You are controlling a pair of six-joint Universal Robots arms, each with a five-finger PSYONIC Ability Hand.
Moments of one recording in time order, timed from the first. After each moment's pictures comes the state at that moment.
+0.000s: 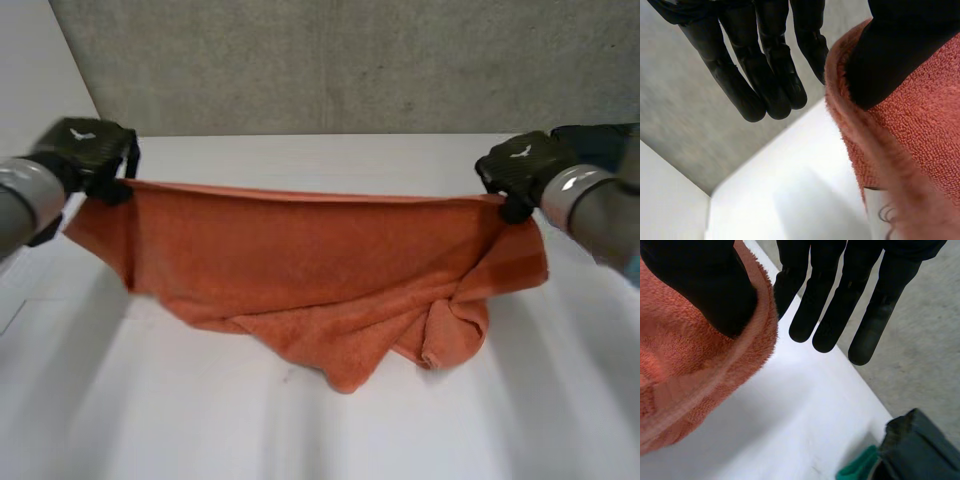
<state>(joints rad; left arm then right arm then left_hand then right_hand) 4.62 -1.96 -1.27 3.03 -1.29 3.57 1.84 -1.05 1.09 0.27 1.42 2.52 1.17 1.20 1.19 1.20 0.99 1.14 1.18 1.19 1.20 0.99</state>
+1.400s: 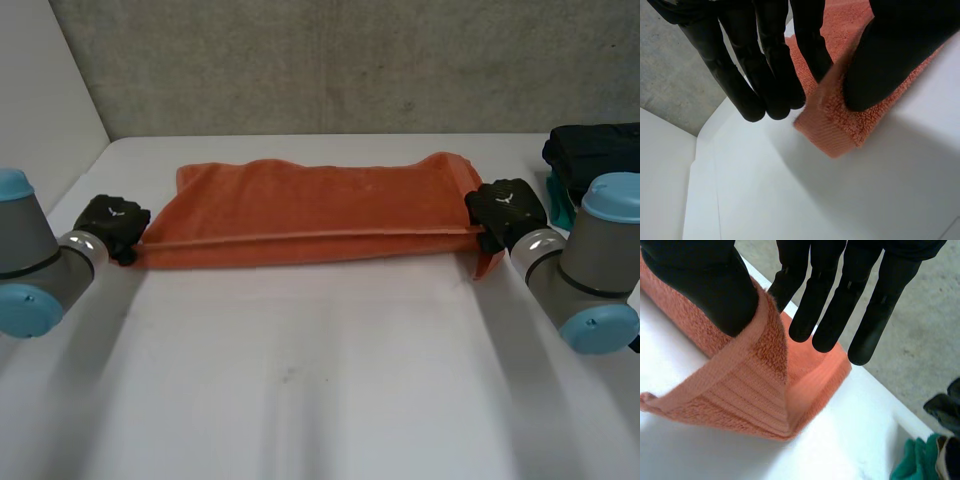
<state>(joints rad) 4.66 -2.32 -1.25 3.25 -1.37 3.82 1.80 -0.88 1.34 -0.28 1.40 2.70 1.19 1.18 1.17 1.18 0.97 1.14 1.18 1.19 1.20 1.02</state>
